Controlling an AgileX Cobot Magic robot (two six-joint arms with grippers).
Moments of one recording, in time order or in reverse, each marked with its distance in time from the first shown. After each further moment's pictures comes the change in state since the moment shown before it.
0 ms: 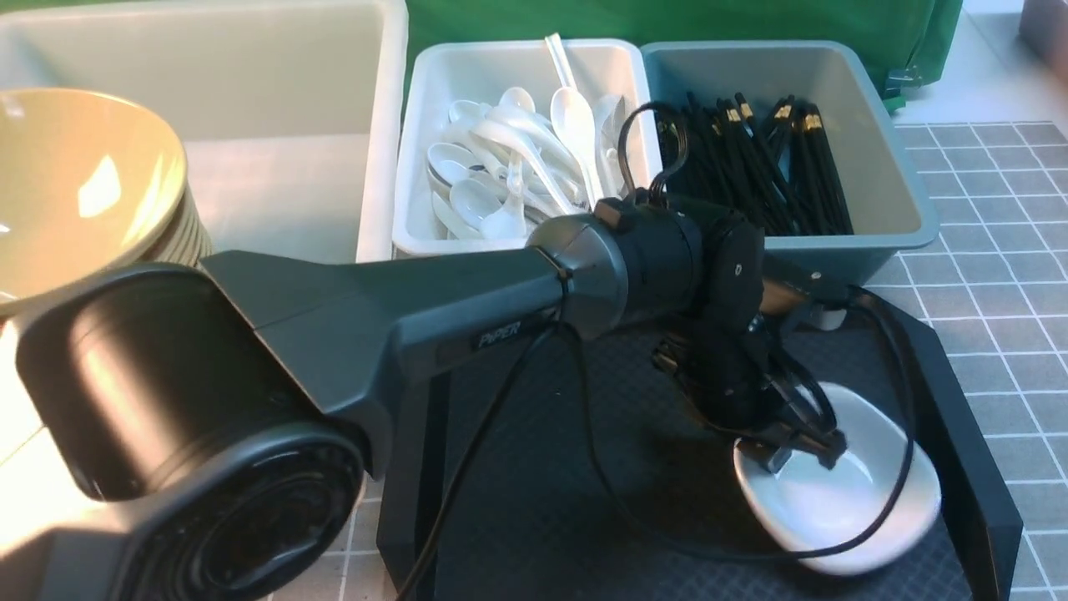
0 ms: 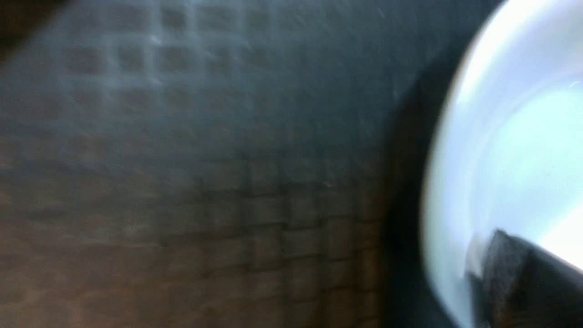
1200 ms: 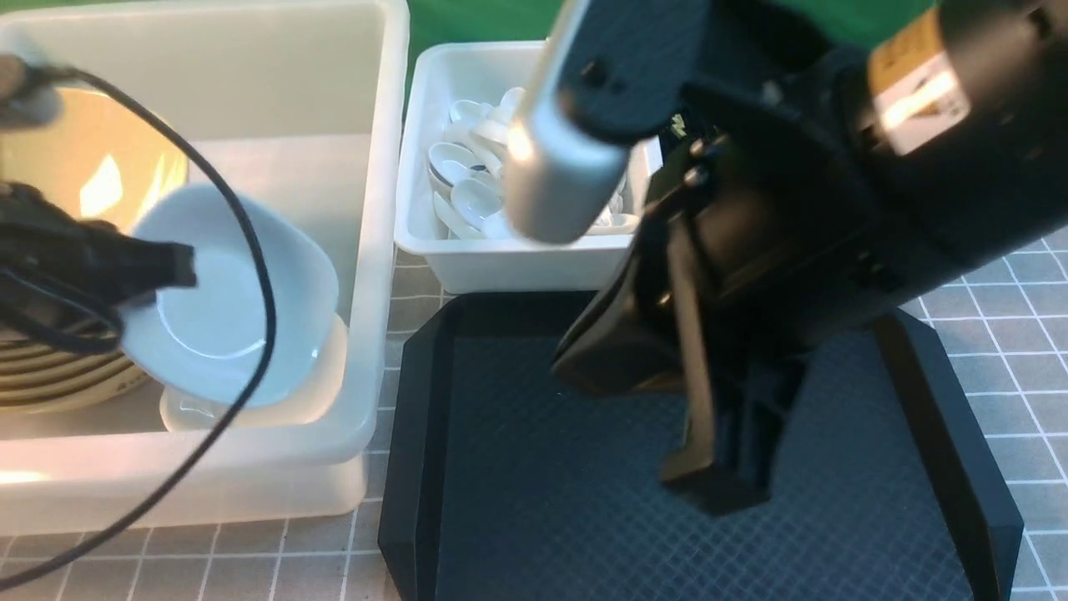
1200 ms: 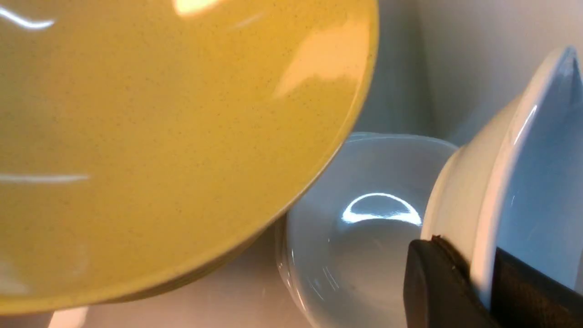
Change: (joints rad) right arm 0.295 0.615 -0.459 0.374 -0.137 -0.373; left arm 0.731 -1.097 0.868 0.349 -0.151 -0.333
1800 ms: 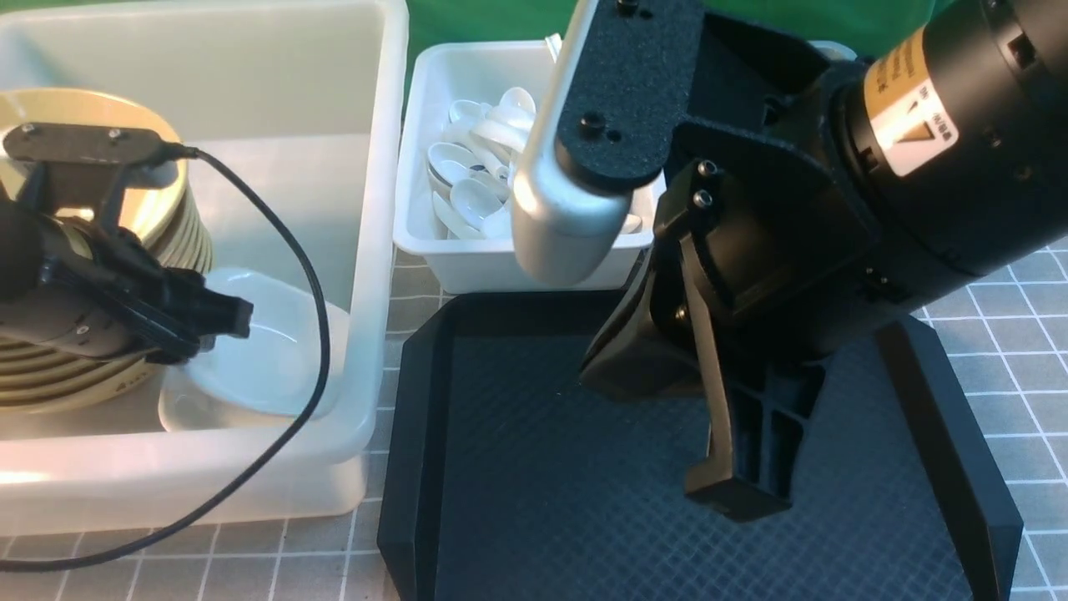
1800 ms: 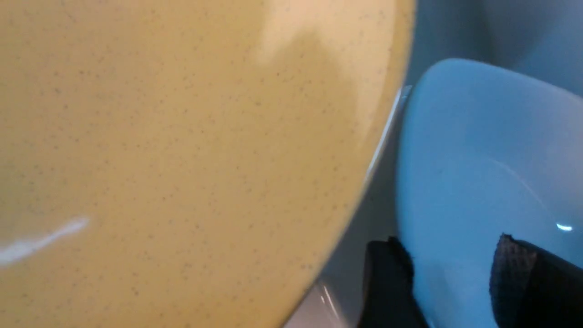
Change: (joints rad) right arm 0.004 0.002 -0.001 -0.061 0.040 0.003; left arm 0.001 0.179 -0.010 0.031 -0.016 0.154
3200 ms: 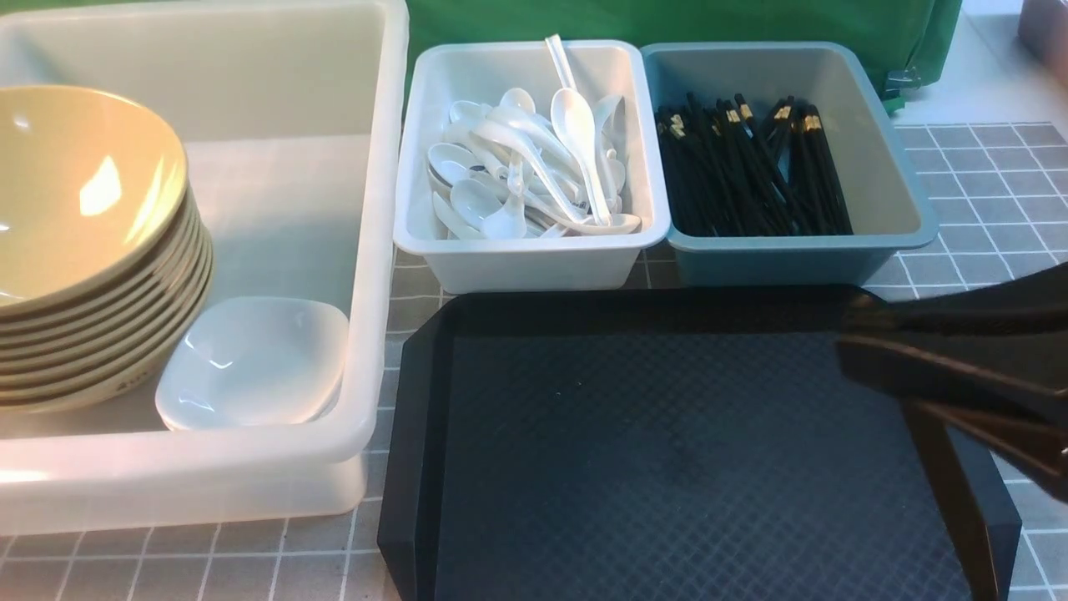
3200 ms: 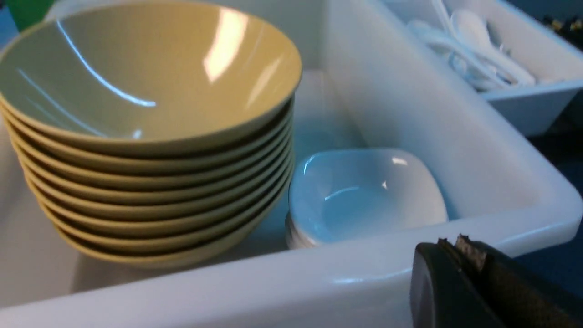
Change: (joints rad) right arm 0.001 -0.634 0.666 -0.102 -0.689 0.207; left arm 0.000 -1.296 0.517 -0.084 0.004 0.104
